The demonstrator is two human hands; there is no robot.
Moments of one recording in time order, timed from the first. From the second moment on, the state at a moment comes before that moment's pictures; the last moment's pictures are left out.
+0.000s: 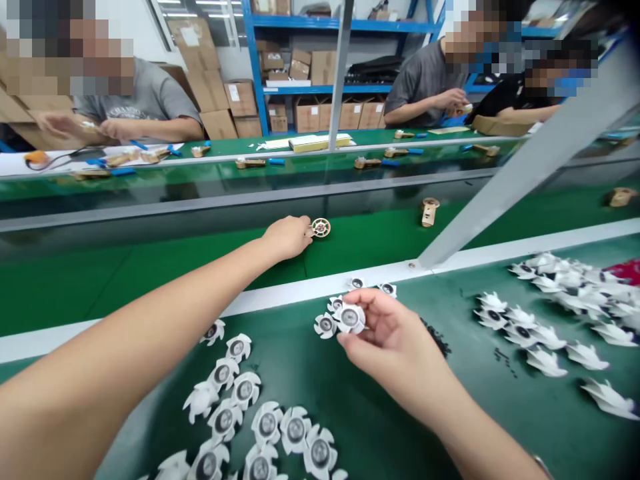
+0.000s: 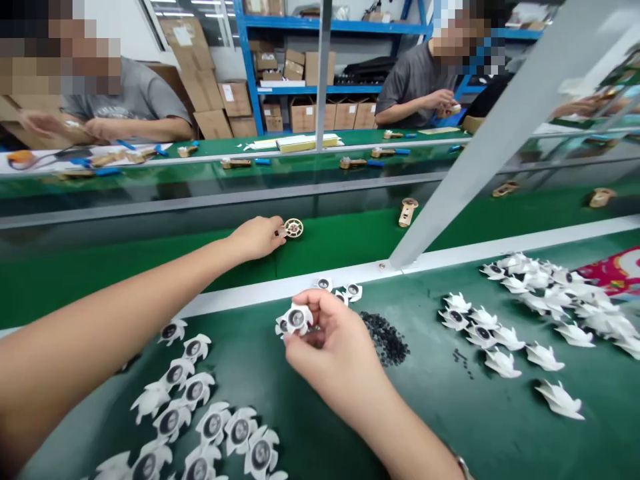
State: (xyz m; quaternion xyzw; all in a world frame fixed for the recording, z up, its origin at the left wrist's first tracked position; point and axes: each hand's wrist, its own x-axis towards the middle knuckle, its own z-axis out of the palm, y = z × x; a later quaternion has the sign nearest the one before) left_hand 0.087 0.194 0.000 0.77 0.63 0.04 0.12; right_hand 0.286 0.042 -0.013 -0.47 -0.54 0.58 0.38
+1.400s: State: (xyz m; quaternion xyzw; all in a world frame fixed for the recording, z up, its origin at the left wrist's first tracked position) left_hand 0.090 0.040 -0.002 0.89 0.45 0.03 0.00; right_hand 0.297 0.036 -0.009 -0.42 -0.49 0.68 0.35
